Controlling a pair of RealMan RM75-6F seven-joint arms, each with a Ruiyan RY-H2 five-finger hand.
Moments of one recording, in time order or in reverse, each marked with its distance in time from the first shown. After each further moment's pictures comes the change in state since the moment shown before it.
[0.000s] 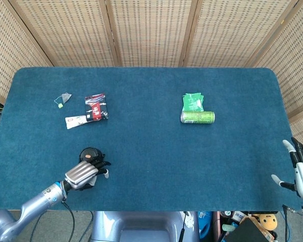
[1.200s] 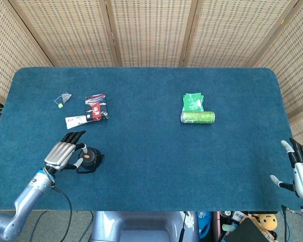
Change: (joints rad) left arm 0.103 -0.040 -0.149 0.044 -0.322 0.127 0.181; right arm 0.002 0.001 -0.004 -0.004 -0.001 -0.007 0.000
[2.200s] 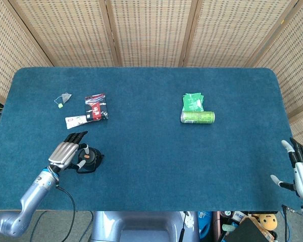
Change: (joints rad) left arm -0.012 -0.051 -0.024 0.036 -0.069 -0.049 0.041; right arm 0.003 0.002 0.001 0.003 0.006 -0.009 0.009
